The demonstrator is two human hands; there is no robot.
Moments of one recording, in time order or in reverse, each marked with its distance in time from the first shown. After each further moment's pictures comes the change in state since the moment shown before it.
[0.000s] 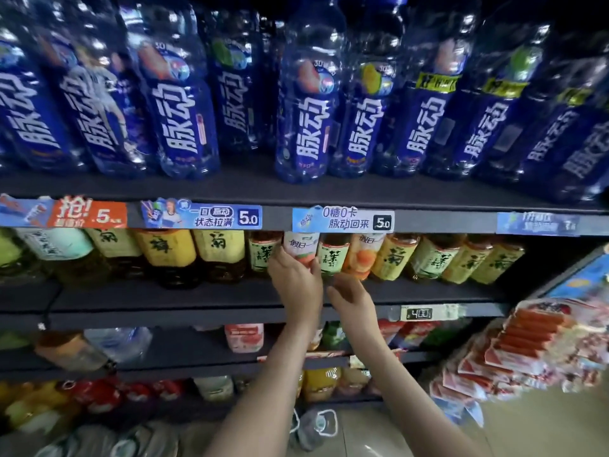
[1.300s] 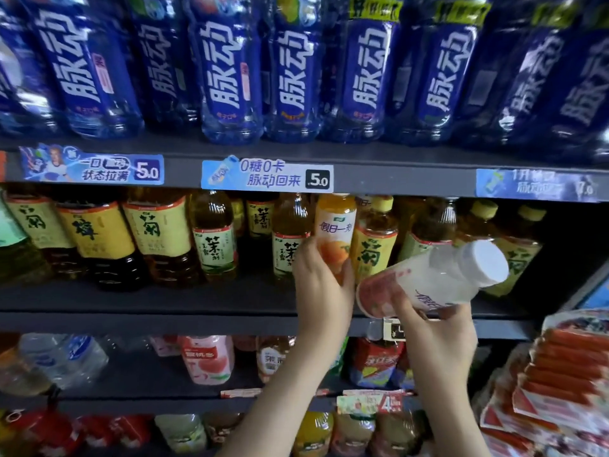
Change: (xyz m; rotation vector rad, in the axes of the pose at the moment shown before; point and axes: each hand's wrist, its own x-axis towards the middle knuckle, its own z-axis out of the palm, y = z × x) left_hand -0.062 0.039 0.076 -0.121 0.081 0.350; right_hand 0.001 0.058 -0.120 0.258 0.463 -0.166
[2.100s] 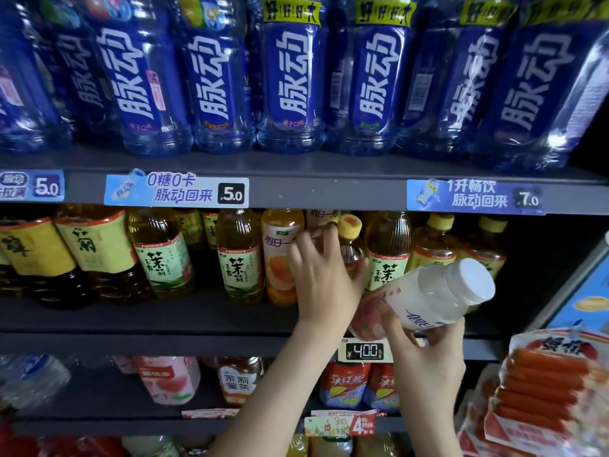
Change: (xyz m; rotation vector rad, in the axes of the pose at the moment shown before) left_hand 0.009 0.042 0.071 0.458 0.069 0.273; right_hand 0.043 0.023 -0.041 0.014 0.004 0.040
